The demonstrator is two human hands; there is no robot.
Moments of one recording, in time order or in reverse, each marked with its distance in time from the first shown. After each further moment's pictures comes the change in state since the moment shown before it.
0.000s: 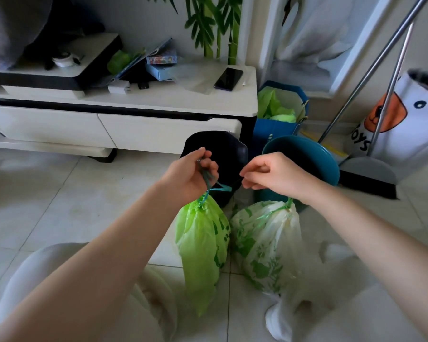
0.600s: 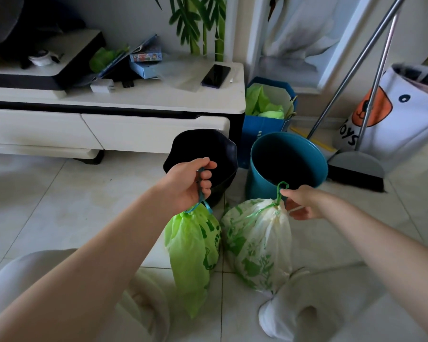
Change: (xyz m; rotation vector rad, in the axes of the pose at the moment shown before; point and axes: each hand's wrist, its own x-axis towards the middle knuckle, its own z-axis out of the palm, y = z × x) left_hand 0.002 -0.020 0.004 0.403 0.002 -0.043; right_hand 0.001 0.128 -0.031 0.196 0.191 0.877
